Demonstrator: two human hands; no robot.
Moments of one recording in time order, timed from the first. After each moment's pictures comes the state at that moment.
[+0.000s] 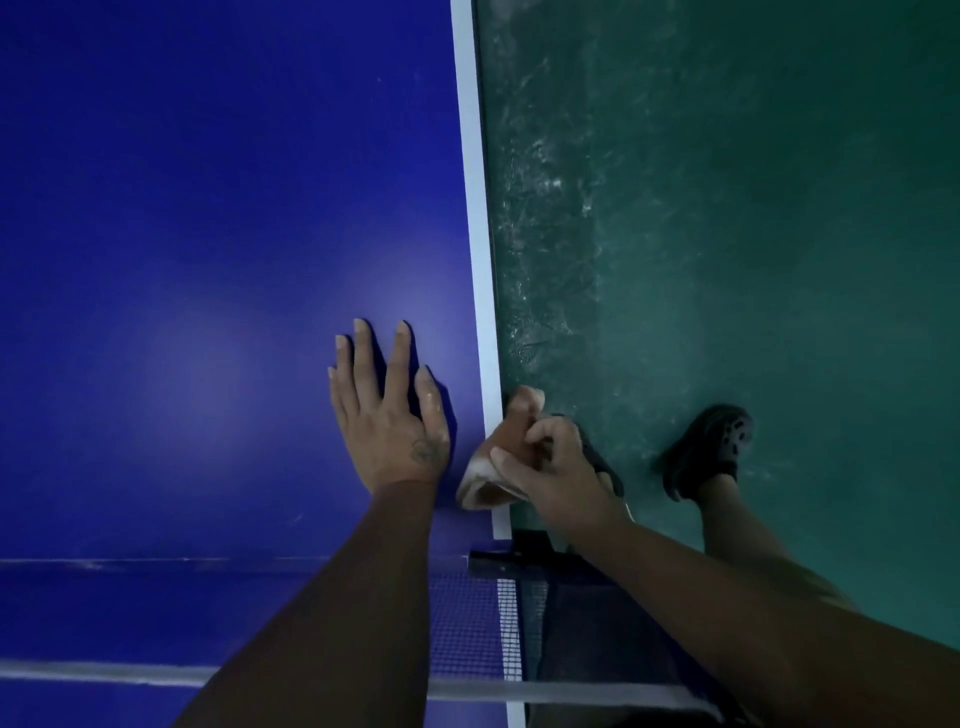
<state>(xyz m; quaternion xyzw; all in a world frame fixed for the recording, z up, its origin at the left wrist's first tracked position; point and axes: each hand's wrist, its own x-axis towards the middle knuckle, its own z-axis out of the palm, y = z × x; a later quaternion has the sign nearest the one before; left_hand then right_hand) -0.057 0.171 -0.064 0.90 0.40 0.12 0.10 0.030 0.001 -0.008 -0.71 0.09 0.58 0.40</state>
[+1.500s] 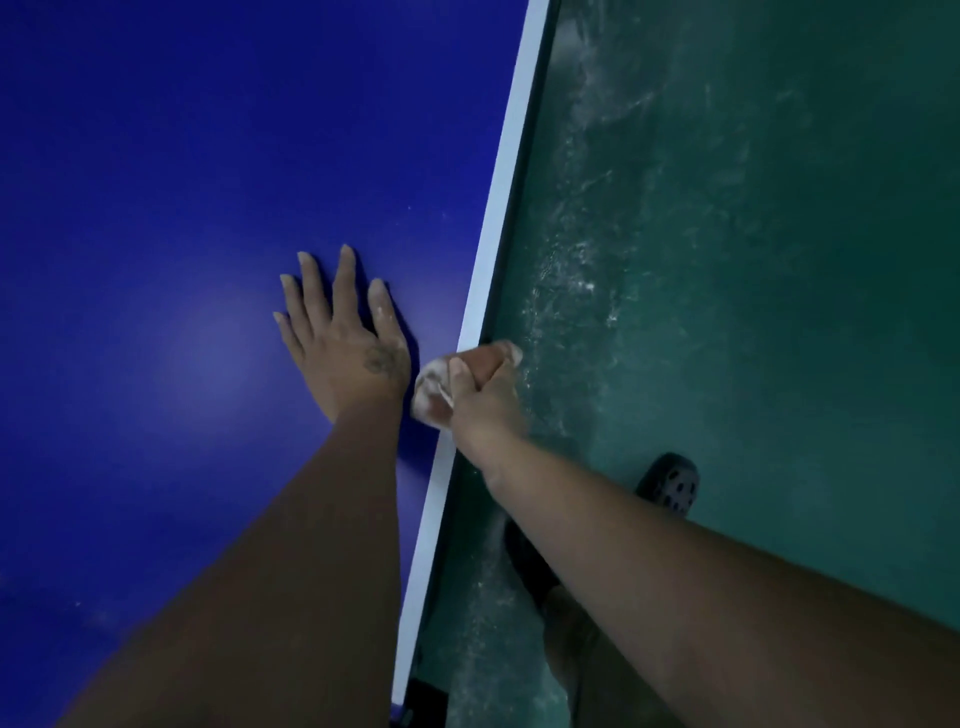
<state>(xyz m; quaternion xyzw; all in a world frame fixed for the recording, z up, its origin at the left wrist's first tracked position) 0.124 0.273 -0.059 0.77 0.63 0.11 0.11 0.199 0.162 -0.015 -0.70 0.08 0.60 0.38</state>
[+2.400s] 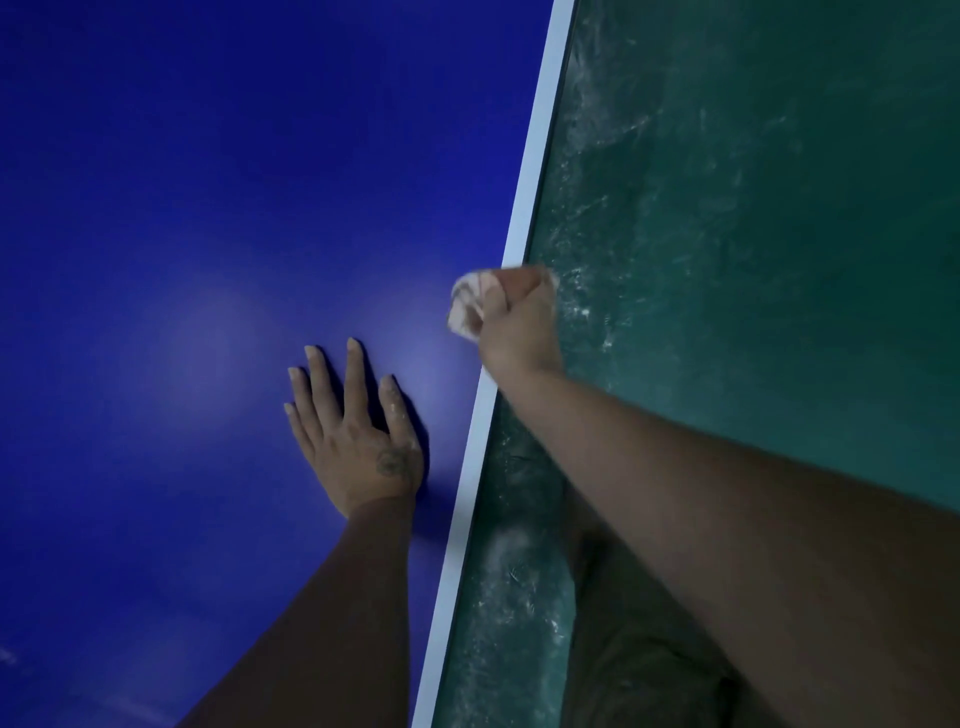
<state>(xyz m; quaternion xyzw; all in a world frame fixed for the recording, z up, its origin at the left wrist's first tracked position) 0.125 0.277 -0.066 0.77 0.62 0.13 0.05 0.317 0.273 -0.036 -0.79 0.00 0.45 0.41</state>
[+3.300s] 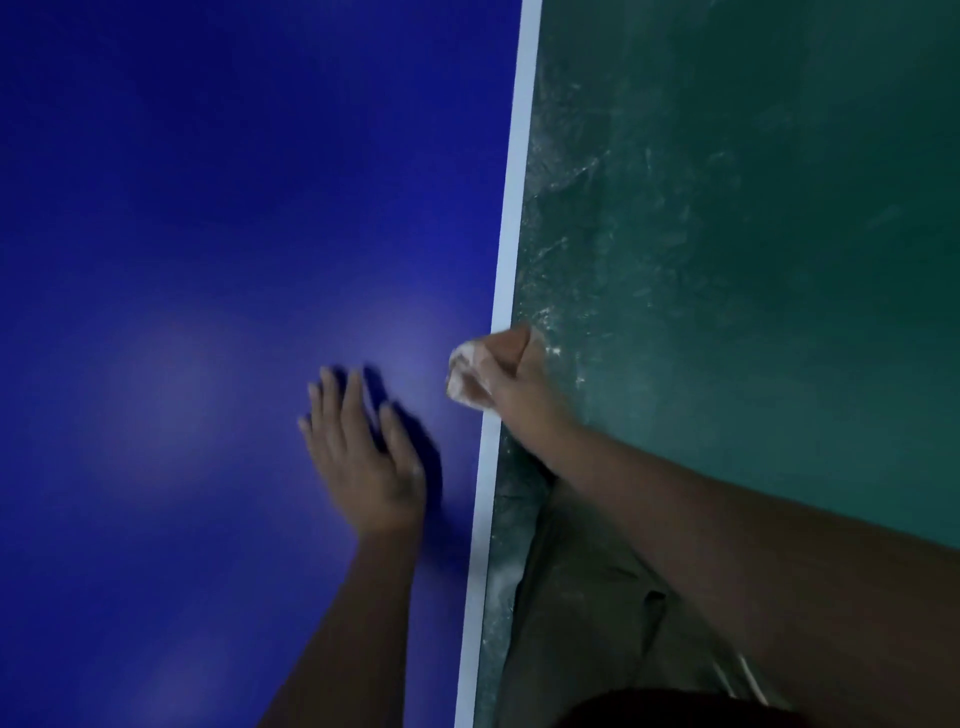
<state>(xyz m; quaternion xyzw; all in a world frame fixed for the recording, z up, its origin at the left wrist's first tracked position) 0.223 0.366 -0.051 0.80 0.54 0.18 0.16 0.398 0.313 -0.046 -0.73 -0.01 0.54 0.42</state>
